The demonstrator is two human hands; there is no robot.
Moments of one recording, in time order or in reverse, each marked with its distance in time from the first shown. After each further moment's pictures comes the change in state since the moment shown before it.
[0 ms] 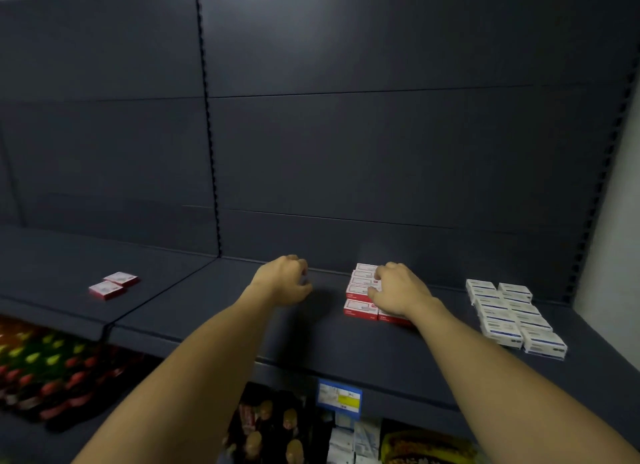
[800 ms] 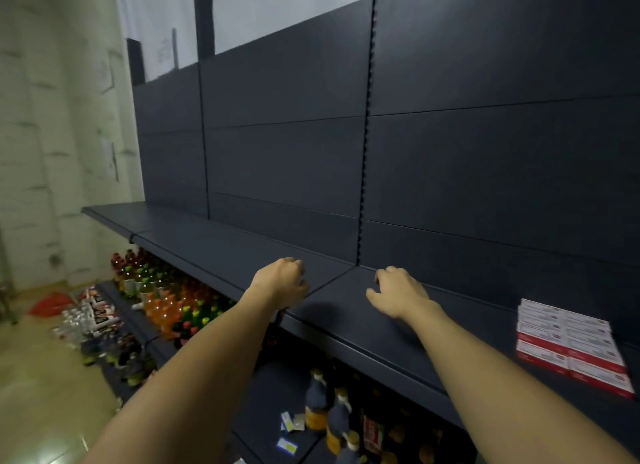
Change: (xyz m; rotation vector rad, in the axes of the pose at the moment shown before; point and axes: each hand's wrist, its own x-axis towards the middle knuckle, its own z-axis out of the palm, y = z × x) left_hand -0.146 -0.229 -0.081 0.143 0.047 -0.416; right_hand 0.055 -0.276 0.036 0.094 -0.052 -0.320
